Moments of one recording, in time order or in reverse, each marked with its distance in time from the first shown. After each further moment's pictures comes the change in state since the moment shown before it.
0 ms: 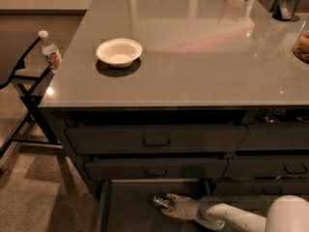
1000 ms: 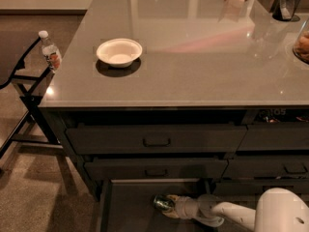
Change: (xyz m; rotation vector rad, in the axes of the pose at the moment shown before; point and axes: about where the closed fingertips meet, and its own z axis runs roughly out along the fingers) arm 0.022 0.003 0.012 -0.051 0.047 0.023
